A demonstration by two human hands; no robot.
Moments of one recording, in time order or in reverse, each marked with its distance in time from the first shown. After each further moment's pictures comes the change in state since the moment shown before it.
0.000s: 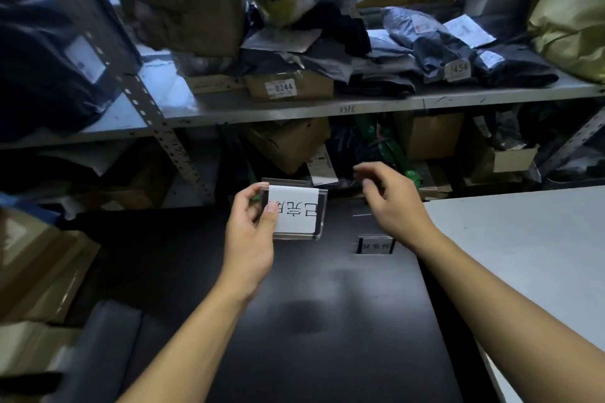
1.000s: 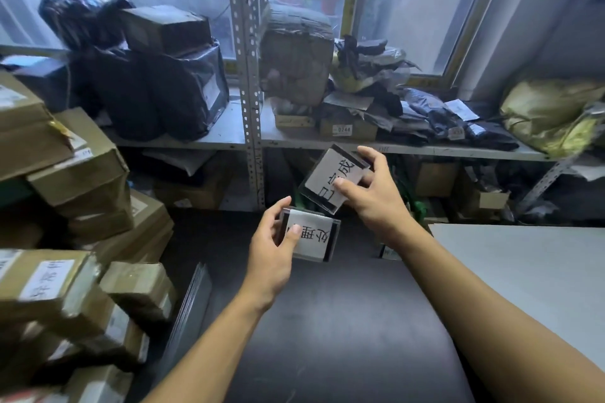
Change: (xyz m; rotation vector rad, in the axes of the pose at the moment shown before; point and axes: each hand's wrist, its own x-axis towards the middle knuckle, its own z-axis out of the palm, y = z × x) left_hand -0.122 0.099 -0.156 0.012 -0.057 0.120; right_hand -0.088 -0.262 0.036 0.536 -0.053 0.110
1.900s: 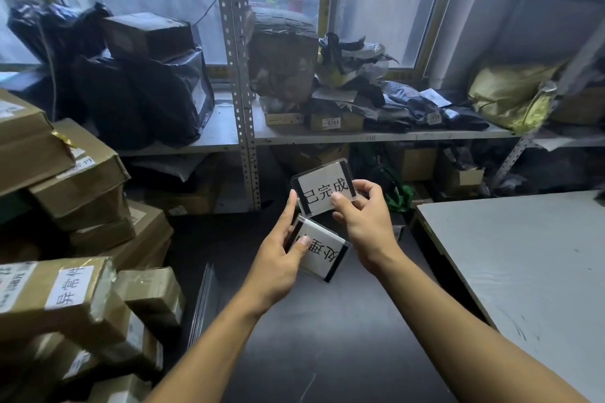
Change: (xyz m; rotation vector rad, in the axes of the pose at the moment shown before) left_hand -0.023 0.003 -0.049 0.074 -0.380 0.014; right_hand -0.067 0.026 0.063 0.210 0.317 0.062
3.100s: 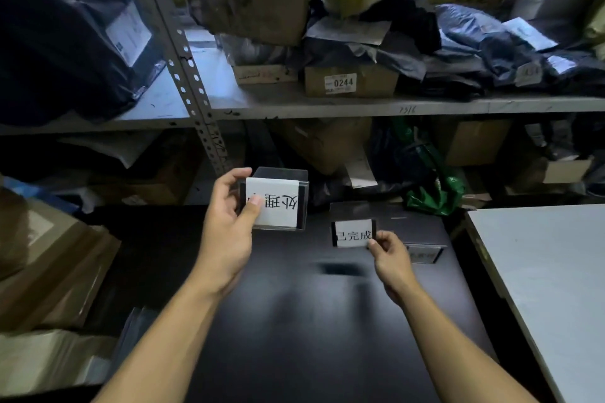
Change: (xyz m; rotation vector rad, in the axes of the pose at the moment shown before) left_hand 0.204 -0.124 0.009 -0.179 0.391 -0.063; right_hand 0.200 0.256 -0.112 -0.312 0.025 0.447
